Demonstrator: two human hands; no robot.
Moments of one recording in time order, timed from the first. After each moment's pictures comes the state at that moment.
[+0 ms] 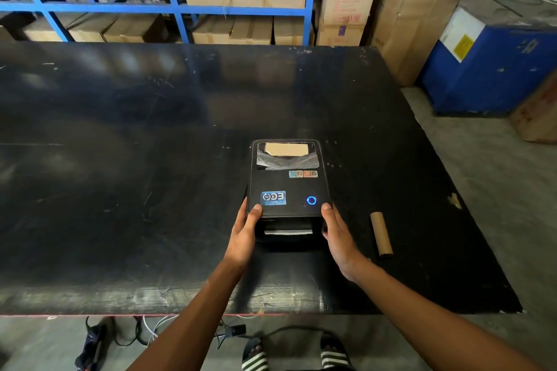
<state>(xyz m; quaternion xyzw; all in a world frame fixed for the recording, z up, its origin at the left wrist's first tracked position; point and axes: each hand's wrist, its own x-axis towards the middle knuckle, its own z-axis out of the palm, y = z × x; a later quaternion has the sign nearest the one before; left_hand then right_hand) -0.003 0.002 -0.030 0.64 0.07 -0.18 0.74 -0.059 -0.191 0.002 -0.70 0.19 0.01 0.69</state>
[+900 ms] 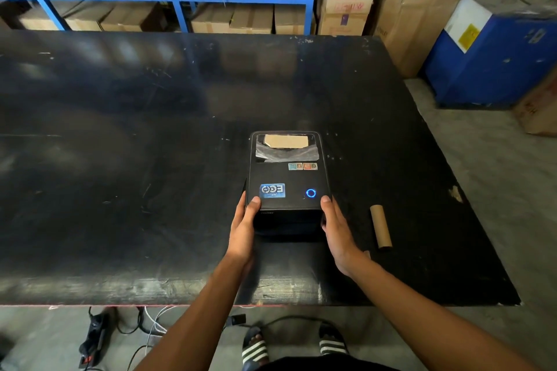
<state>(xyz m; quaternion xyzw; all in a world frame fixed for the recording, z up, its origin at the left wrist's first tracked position) -0.006 -0.009 -0.023 0.57 0.13 -0.18 0.79 -0.055 -0.187 0.011 -0.66 0.22 0.02 0.72</state>
